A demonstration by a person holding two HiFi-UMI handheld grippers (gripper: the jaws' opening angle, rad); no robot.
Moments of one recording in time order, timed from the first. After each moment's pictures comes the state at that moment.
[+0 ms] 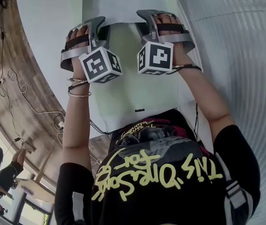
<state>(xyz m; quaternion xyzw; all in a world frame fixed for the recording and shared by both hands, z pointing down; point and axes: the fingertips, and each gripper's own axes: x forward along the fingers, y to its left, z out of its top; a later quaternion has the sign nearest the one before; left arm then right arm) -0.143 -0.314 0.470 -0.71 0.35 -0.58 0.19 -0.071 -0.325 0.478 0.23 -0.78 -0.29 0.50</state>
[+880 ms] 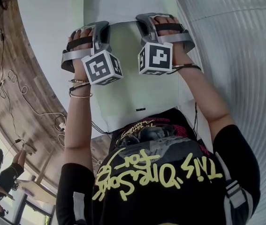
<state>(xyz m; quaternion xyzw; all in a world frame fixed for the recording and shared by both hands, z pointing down) -0.139 -0.304 0.470 -0.71 0.33 -0.59 0.22 -0.072 -0.320 0.477 0.22 -0.77 -0.31 0.51</state>
